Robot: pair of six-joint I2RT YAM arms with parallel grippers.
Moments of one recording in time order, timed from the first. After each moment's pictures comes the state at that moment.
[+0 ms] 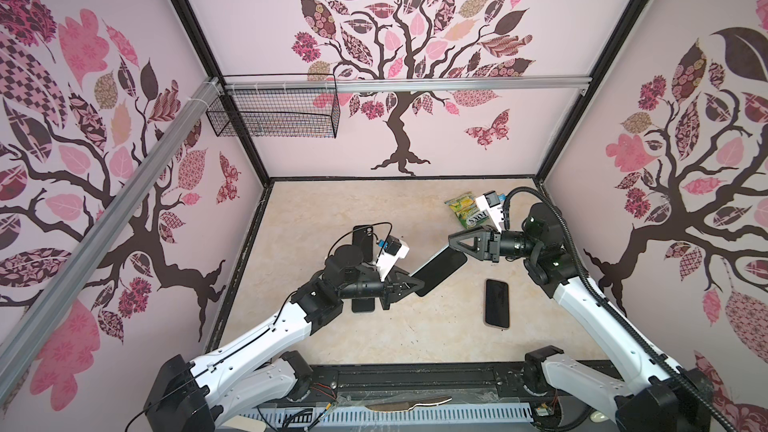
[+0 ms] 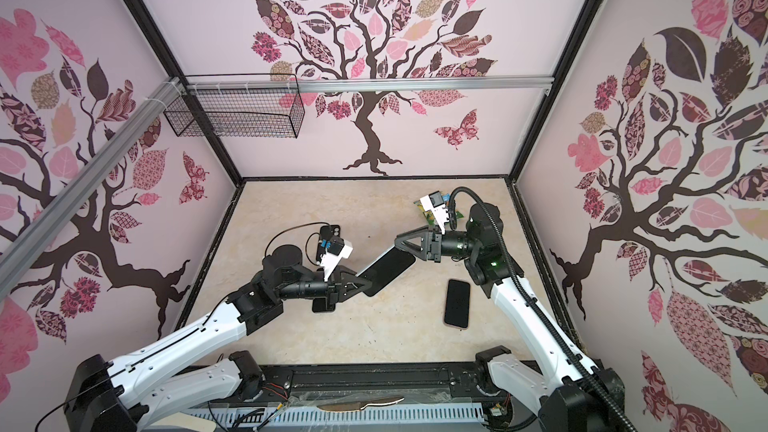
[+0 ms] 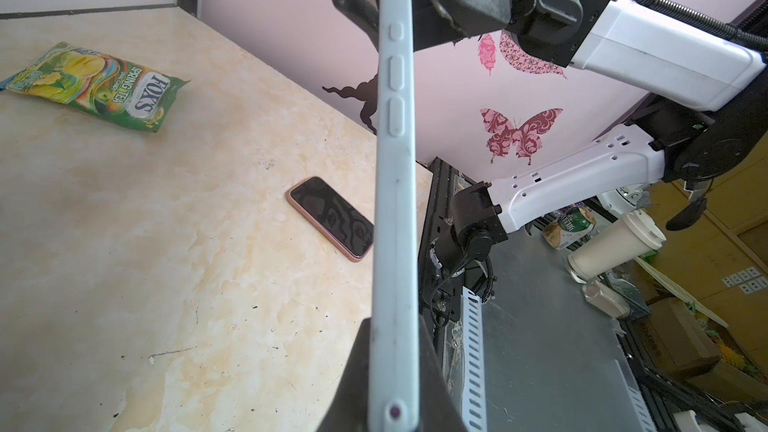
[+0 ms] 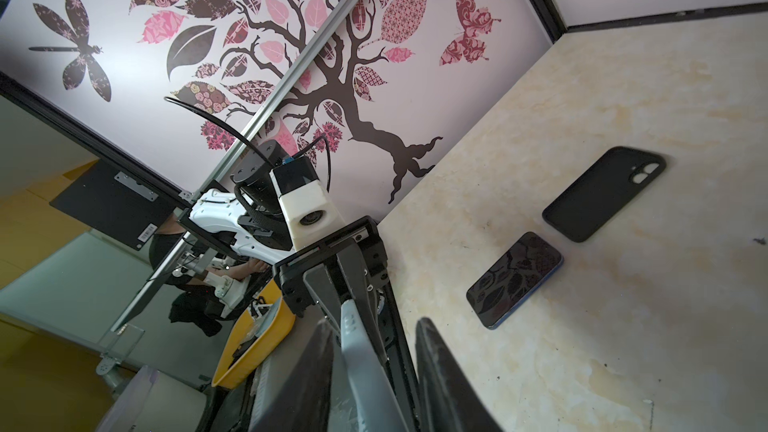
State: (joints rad) left arm -0.78 1.01 0.68 0.07 0.64 -0.30; right arm 0.26 1.04 0.85 0.08 -1.17 0.64
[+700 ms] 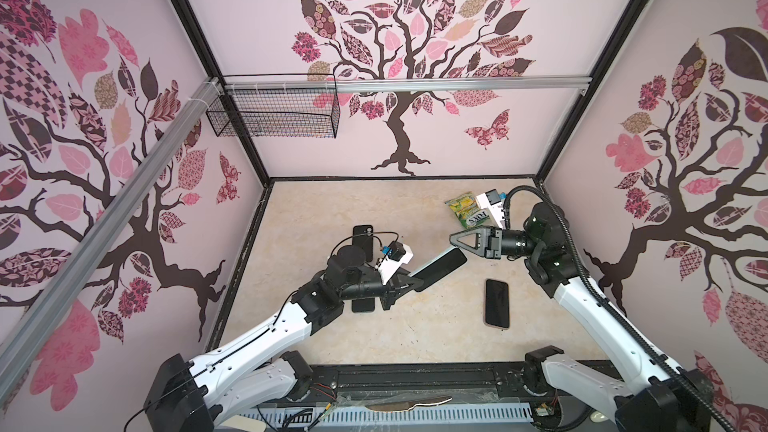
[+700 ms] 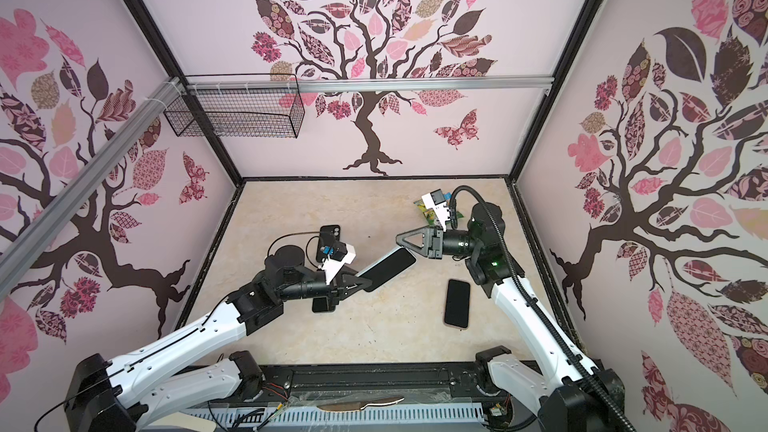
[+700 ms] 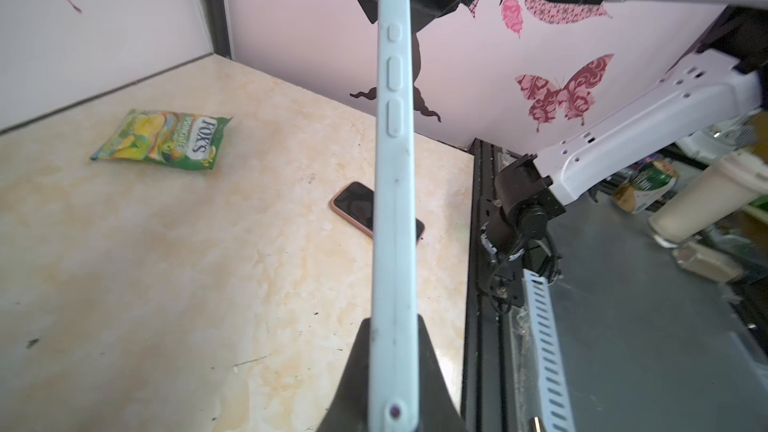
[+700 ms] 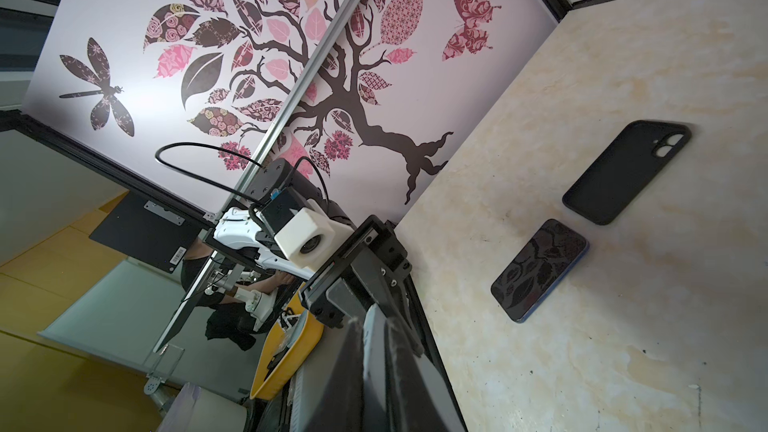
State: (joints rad) left arm -0.80 1.01 0.70 0.01 0.53 -0.01; right arm 0.26 1.04 0.85 0.08 -1.17 0.76
